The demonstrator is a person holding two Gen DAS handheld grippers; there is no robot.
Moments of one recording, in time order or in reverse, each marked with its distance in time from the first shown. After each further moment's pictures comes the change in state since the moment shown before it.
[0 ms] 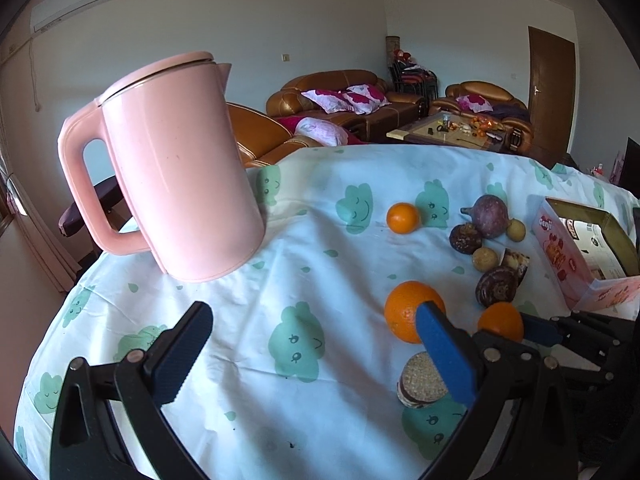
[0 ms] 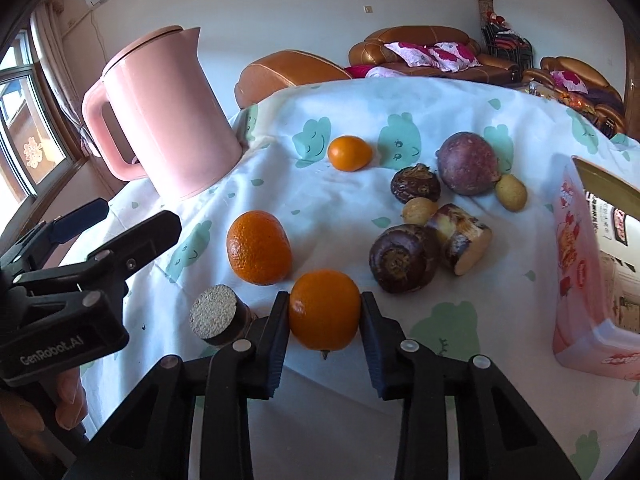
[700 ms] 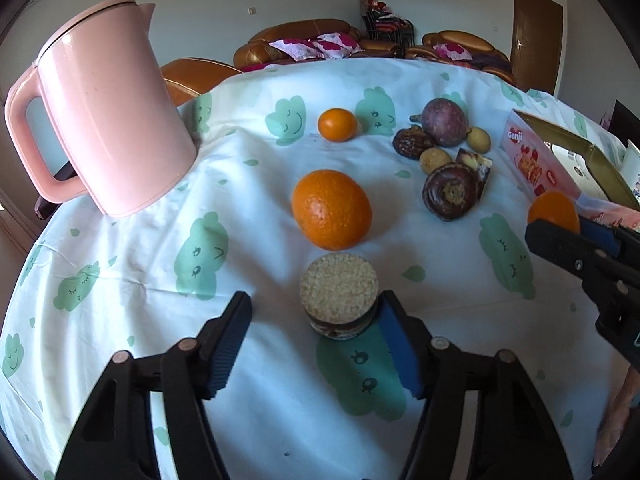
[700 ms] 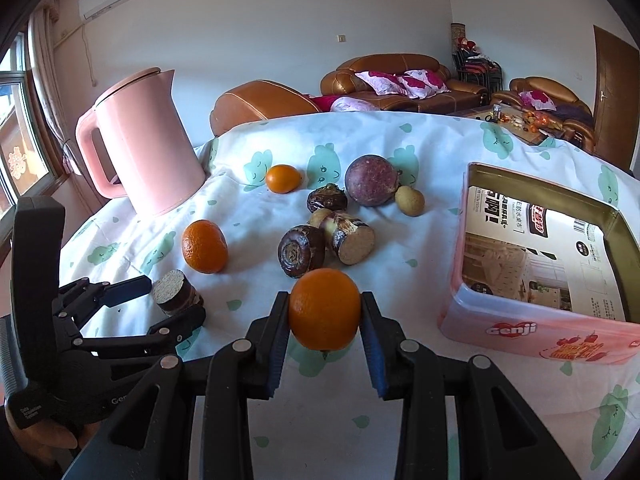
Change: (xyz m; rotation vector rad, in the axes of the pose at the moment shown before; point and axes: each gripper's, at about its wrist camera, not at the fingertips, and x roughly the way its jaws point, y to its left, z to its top) left arm 0.021 -0.051 -0.042 0.065 0.195 -0.081; right arm -0.052 -0.040 -0.019 0.011 -0.093 -0.095
